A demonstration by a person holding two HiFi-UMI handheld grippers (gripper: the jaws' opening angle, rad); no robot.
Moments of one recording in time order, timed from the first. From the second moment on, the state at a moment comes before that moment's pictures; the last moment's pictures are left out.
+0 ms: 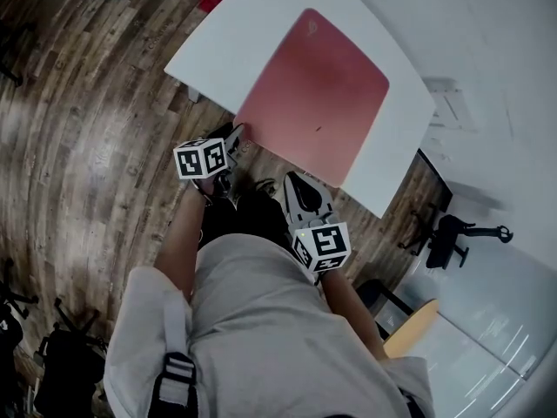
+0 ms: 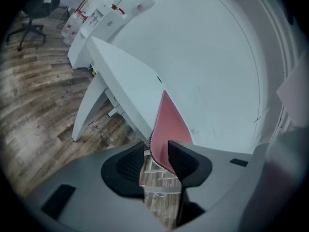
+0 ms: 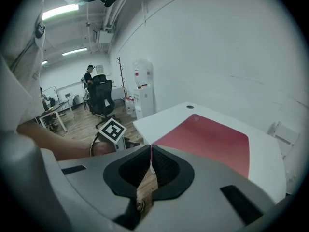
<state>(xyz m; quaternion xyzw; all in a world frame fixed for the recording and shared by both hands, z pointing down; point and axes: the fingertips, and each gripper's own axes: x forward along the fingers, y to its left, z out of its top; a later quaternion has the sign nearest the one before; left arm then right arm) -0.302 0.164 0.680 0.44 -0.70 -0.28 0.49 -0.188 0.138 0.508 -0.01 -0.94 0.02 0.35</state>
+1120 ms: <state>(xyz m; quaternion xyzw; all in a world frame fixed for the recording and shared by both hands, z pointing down) -0.255 0.097 0.651 0.61 -0.69 0.34 0.20 -0.165 0.068 0.517 0.11 -0.94 0.08 0.31</state>
